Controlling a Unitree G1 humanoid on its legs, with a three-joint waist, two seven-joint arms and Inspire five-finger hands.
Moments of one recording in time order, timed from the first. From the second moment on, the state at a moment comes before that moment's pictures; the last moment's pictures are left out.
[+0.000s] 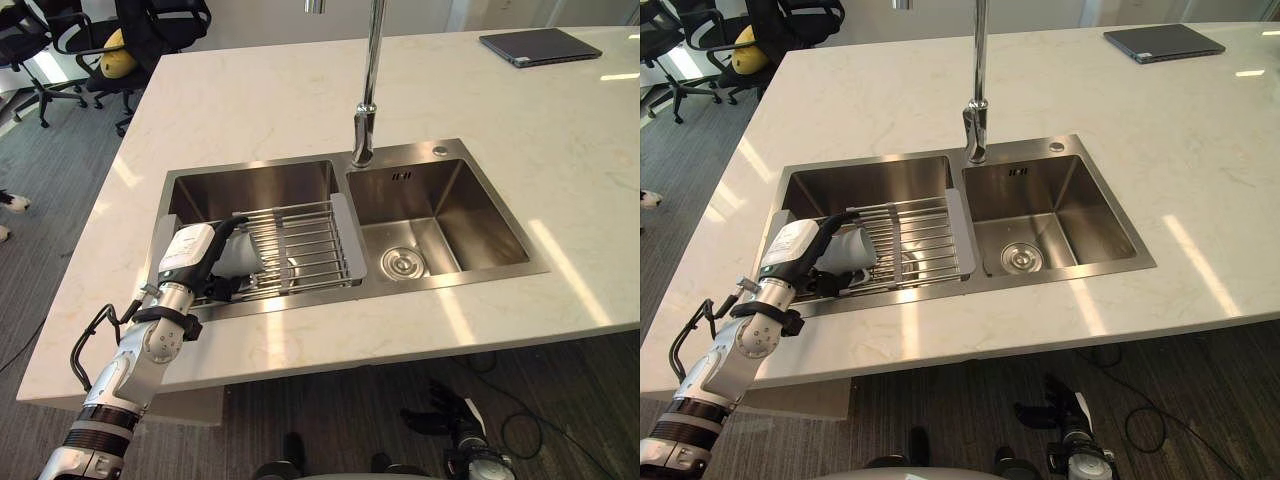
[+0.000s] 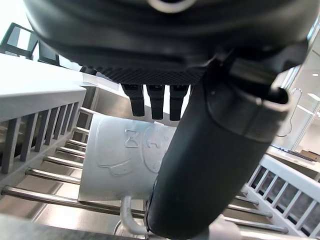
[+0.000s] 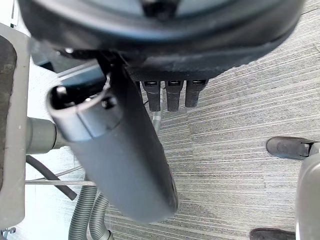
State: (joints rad) left arm -0.16 0.65 -0.12 0.20 0.54 -0.14 0.08; right arm 0.21 -0.16 -0.07 0.69 0.04 -0.07 -0.02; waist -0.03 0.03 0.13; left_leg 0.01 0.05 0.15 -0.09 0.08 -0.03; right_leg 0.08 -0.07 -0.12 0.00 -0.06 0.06
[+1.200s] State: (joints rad) left arm 0.02 0.27 -0.09 -0.24 0.26 -0.13 0.14; right arm 0.21 -0.14 -0.09 0.60 0.04 -0.07 -0.03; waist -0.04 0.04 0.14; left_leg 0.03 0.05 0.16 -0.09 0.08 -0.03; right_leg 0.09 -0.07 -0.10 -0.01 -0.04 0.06
